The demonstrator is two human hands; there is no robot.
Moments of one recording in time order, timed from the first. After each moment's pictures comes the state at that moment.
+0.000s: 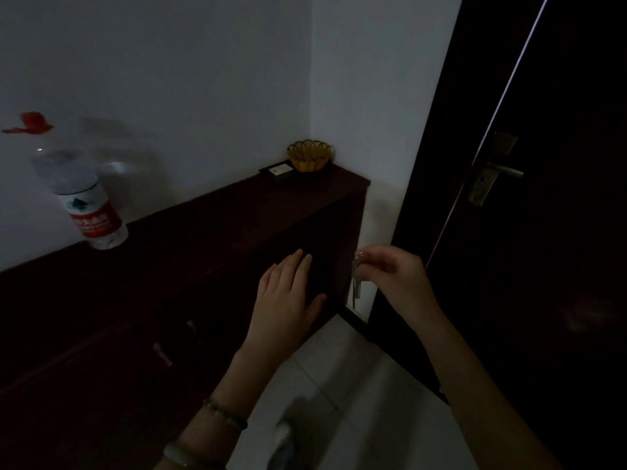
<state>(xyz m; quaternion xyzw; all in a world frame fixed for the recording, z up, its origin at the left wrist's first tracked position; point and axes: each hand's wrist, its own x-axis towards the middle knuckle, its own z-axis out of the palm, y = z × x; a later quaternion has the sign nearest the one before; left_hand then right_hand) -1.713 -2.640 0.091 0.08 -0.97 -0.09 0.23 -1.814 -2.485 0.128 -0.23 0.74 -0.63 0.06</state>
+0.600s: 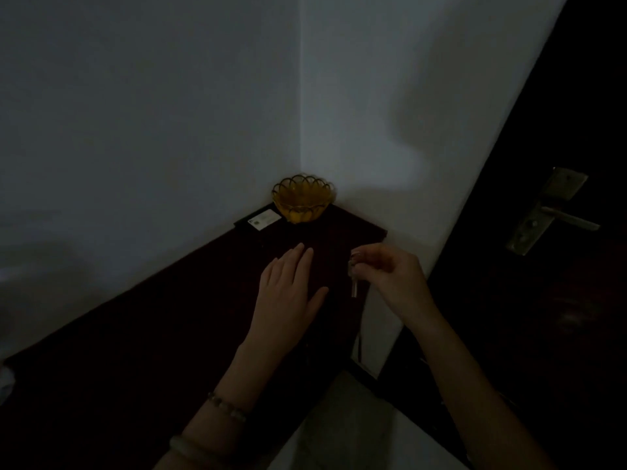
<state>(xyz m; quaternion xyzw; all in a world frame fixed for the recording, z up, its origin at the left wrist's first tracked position) -2.009 -2.818 0.090 0.05 -0.97 -0.11 0.23 -2.090 -2.662 0.127 -0.20 0.75 -0.64 0.03</state>
